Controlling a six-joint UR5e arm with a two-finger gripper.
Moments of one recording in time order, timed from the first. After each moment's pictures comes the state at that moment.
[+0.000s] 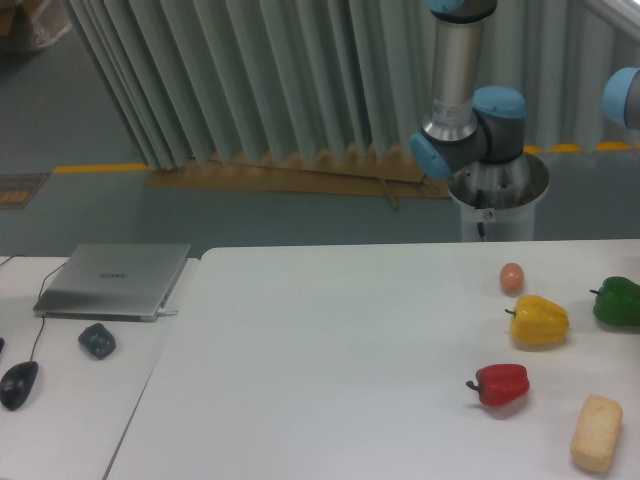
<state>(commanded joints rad) 2.81 -1.78 -1.62 -1.17 1.64 1.45</state>
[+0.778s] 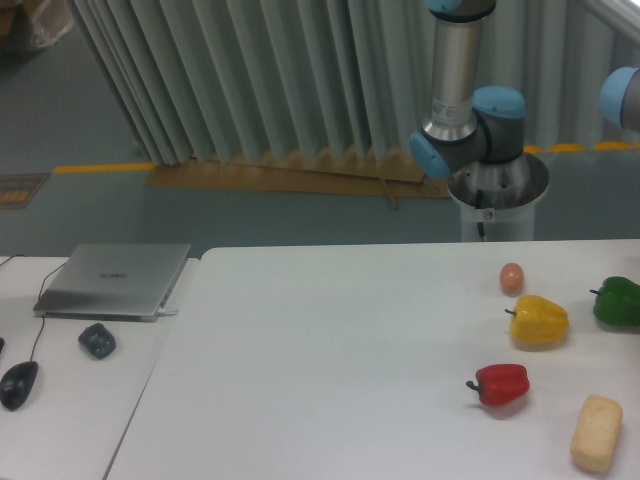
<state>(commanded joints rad) 2.72 -1.78 -1.63 -1.22 1.61 1.42</state>
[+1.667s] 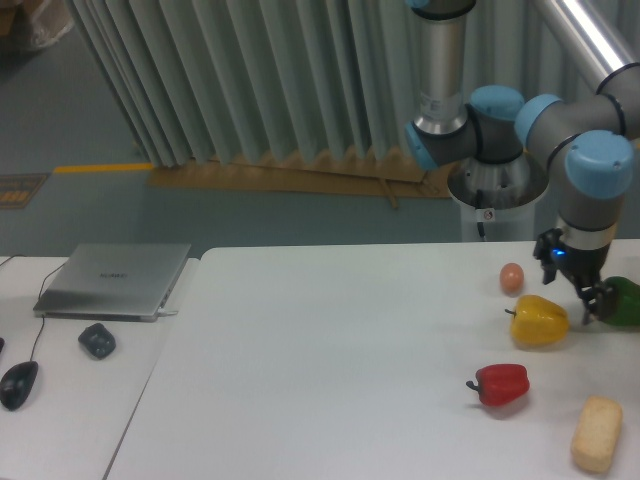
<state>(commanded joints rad) 2.49 -1.78 -1.72 -1.31 1.54 1.37</state>
